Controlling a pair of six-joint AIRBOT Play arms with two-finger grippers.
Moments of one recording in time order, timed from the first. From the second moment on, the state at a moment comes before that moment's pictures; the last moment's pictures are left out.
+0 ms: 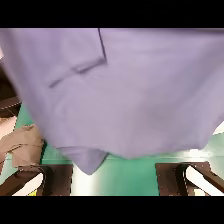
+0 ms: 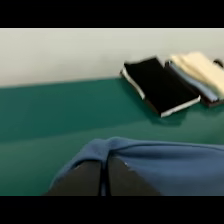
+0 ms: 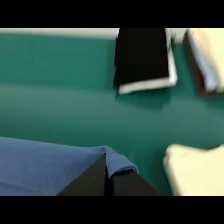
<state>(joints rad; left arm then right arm) -0.06 -0.99 1.79 1.21 -1.12 -1.52 -0.35 -1.04 1.91 -1.13 1.49 1.41</state>
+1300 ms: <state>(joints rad) 0.00 -1.60 1.47 1.20 -1.24 -1.48 -0.19 -1.55 1.49 -1.26 1.42 1.37</state>
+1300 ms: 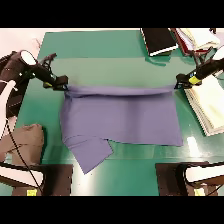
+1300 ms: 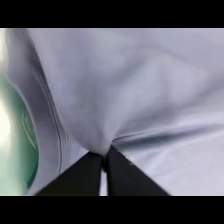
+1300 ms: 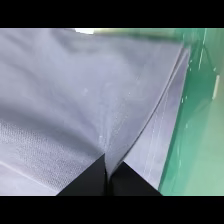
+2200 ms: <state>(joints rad) -0.01 -0.90 0.63 1.24 -1.31 -1.63 -0.20 -1.14 1.16 -1.25 1.29 1.39</state>
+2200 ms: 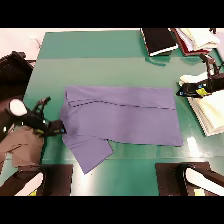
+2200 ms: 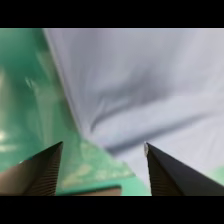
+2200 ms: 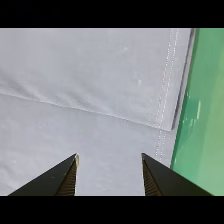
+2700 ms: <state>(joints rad) -0.22 -0.77 0.40 1.11 -1.18 -1.75 -0.20 -1.12 1.14 -1.25 1.28 1.39</state>
